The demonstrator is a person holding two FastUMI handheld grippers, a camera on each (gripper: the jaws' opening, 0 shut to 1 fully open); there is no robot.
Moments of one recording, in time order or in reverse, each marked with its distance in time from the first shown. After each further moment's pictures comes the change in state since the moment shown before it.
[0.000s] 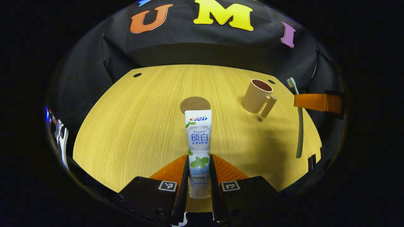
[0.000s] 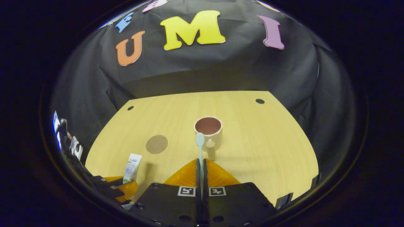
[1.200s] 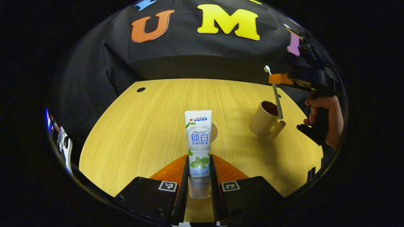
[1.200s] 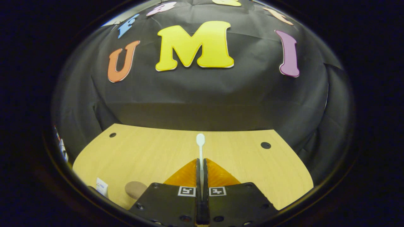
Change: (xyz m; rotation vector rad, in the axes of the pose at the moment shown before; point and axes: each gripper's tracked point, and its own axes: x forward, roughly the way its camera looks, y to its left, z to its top) left arm 0.017 0.019 0.063 0.010 -0.081 0.046; right arm 0.135 -0.004 0.124 -0.094 -0.250 -0.057
